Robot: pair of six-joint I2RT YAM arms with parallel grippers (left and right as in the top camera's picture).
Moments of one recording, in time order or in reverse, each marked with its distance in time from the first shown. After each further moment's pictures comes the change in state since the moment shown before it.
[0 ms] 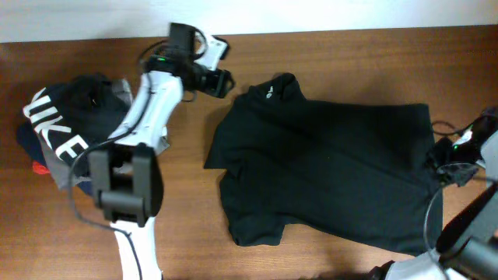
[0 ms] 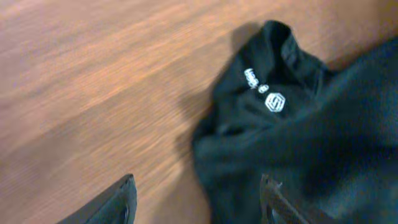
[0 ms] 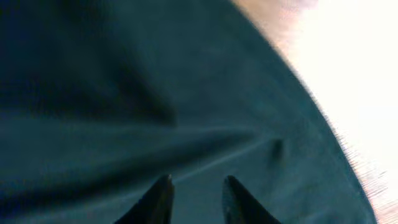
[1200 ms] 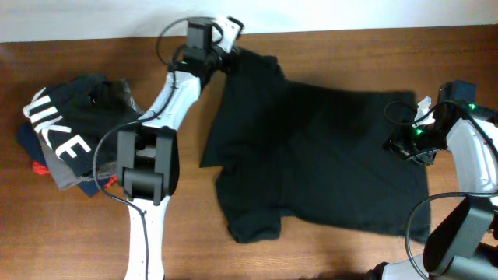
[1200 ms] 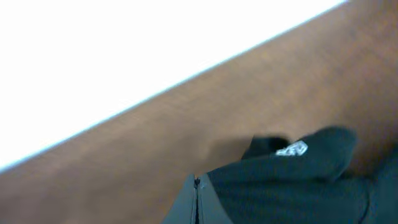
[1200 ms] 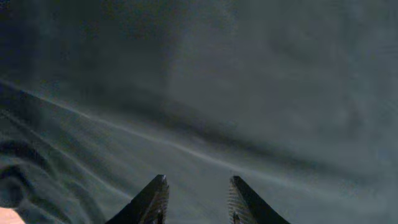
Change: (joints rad) left arm -0.013 0.240 0.166 0.479 -0.047 -0.045; right arm 0.252 -0.069 0.011 -0.016 -0.128 -0.118
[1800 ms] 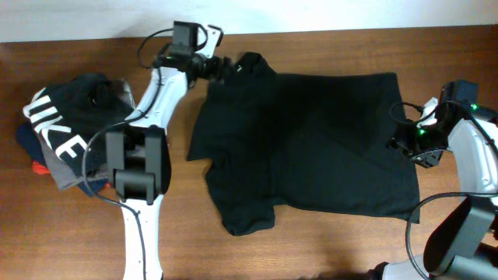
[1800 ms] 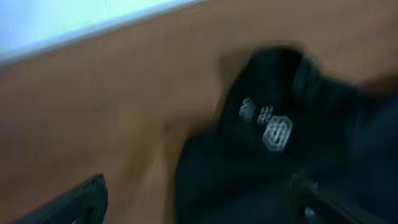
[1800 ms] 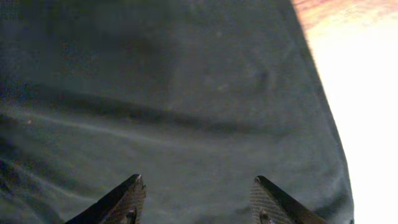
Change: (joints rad) left arm 0.064 -0.039 0.017 -0.364 -0.107 -0.021; right arm -0.022 0.000 0.000 0.012 0.098 0.053
